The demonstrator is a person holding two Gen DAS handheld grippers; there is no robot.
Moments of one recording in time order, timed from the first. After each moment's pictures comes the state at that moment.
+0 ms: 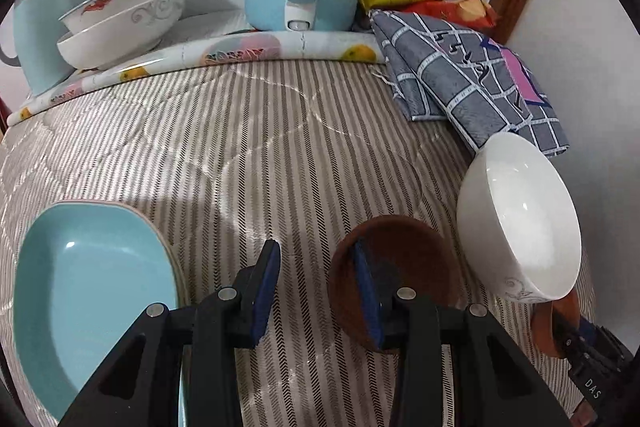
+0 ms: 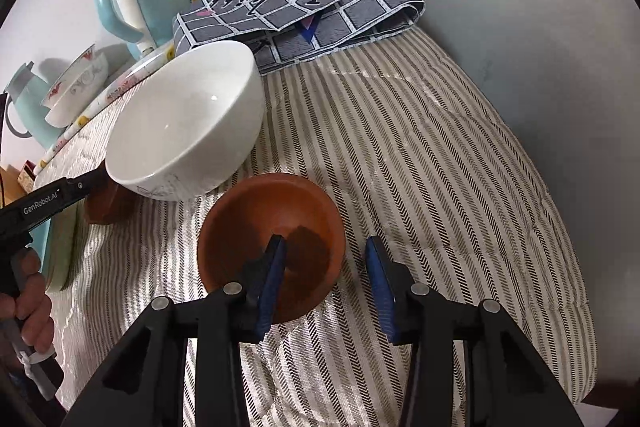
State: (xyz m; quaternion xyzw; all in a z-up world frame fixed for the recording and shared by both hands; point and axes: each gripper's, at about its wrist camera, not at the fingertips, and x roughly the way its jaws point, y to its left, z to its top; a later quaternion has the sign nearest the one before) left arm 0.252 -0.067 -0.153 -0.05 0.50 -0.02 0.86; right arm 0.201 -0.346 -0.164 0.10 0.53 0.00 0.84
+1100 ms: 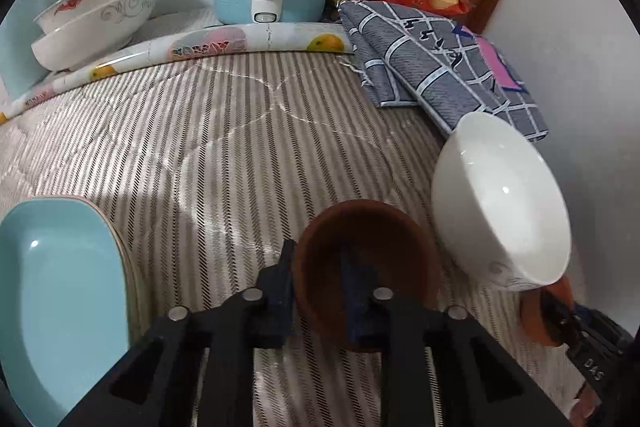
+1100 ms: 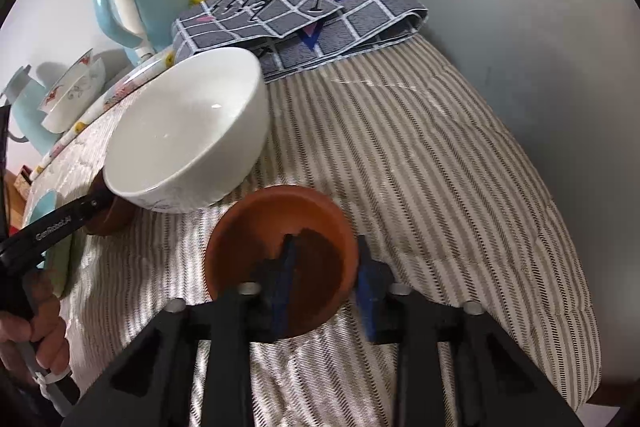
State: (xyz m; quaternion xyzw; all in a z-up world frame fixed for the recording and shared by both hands) left arm 0.251 -0.076 -0.158 -0.06 0.49 -0.06 0.86; right arm 0.206 -0.340 -0.165 0.10 0.52 -0.01 0.85
